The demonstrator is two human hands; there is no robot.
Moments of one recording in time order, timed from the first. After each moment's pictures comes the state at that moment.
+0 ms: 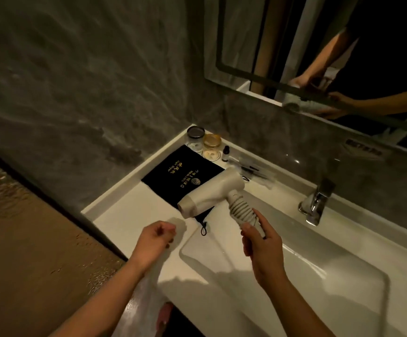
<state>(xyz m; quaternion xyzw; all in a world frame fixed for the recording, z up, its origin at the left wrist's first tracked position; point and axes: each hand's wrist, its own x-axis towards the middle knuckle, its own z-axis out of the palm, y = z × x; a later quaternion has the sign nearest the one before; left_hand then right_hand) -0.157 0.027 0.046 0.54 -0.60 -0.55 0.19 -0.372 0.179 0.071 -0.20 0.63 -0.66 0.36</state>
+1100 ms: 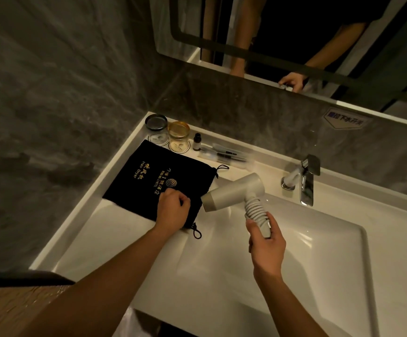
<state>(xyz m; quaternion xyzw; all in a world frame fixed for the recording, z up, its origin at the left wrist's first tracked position) -0.286 -0.088 -0.023 0.41 -0.83 -0.37 0.13 -0.360 0.137 0.016 0.06 0.74 -0.65 0.17</state>
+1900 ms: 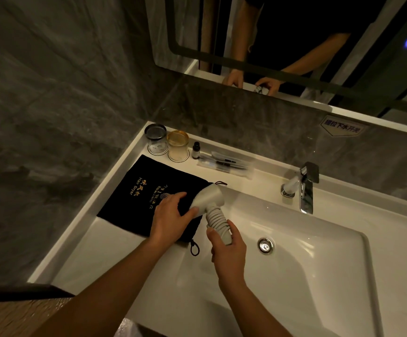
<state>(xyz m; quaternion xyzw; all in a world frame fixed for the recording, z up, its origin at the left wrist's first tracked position) -0.275 -0.087 0.004 0.37 -0.83 -0.40 0.14 -0.316 0.080 0.000 0.01 0.73 -0.64 0.25</state>
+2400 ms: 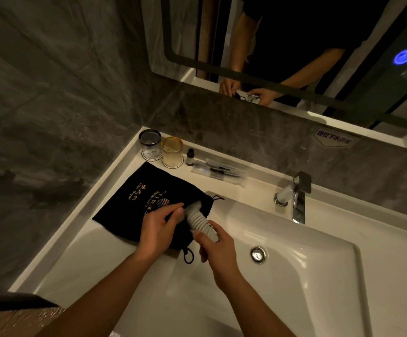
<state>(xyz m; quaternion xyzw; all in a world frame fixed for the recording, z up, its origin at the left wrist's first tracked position) -0.269 -0.076 0.021 0.36 -0.77 -0.48 0.23 -0.349 0.075 0.016 -0.06 0.69 -0.62 0.37</state>
